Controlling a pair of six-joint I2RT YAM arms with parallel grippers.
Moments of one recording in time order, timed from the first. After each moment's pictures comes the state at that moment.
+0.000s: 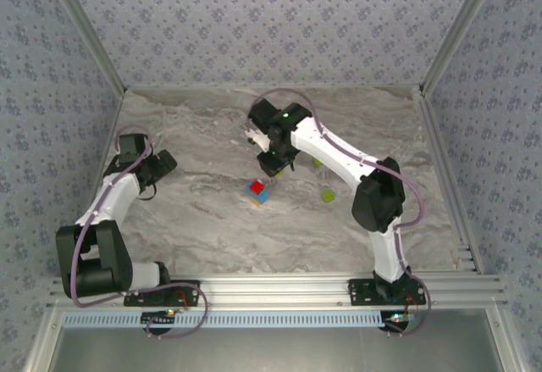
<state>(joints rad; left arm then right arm) 0.11 1.32 0.82 -0.45 0.00 -0.55 0.79 2.04 1.98 -1.30 -0.03 -0.04</state>
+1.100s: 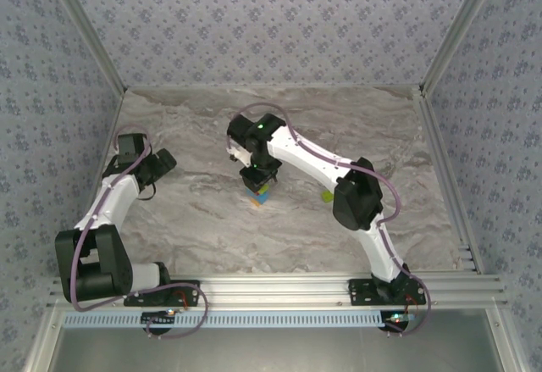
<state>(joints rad) 0.11 1.30 0.82 -0.45 0.00 -0.55 0.86 2.17 2.07 -1.35 -0.09 0.00</state>
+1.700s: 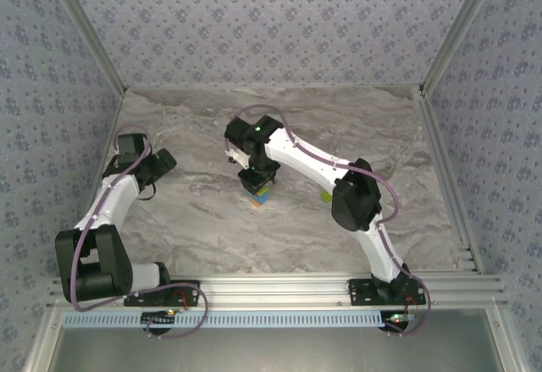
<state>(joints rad) 0.11 1.30 0.82 -0.45 0.00 -0.55 0.88 2.18 2.07 -1.35 -0.08 0.02</state>
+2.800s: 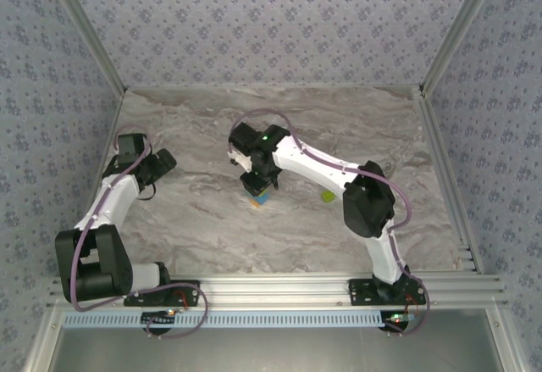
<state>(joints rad) 0.11 1.30 0.82 -0.45 0.00 -0.55 0.89 2.09 1.83 -1.15 -0.06 0.04</state>
